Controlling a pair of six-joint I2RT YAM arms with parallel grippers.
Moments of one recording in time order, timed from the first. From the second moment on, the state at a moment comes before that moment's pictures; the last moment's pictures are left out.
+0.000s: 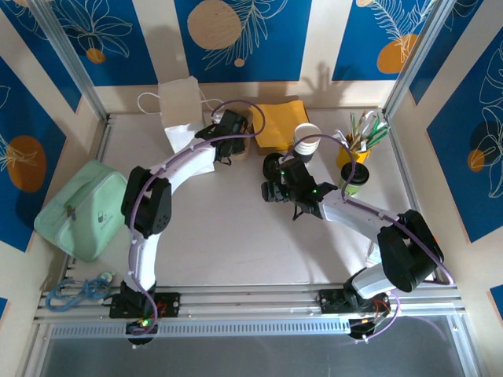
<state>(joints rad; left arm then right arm) -0.54 2.10 1.78 -0.58 -0.35 -0.59 0.61 1.45 0.87 -0.24 0.12 0.36</state>
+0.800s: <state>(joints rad) -0.54 2.15 1.78 -0.56 -0.32 -0.62 0.61 1.45 0.88 -0.26 0.13 0.36</state>
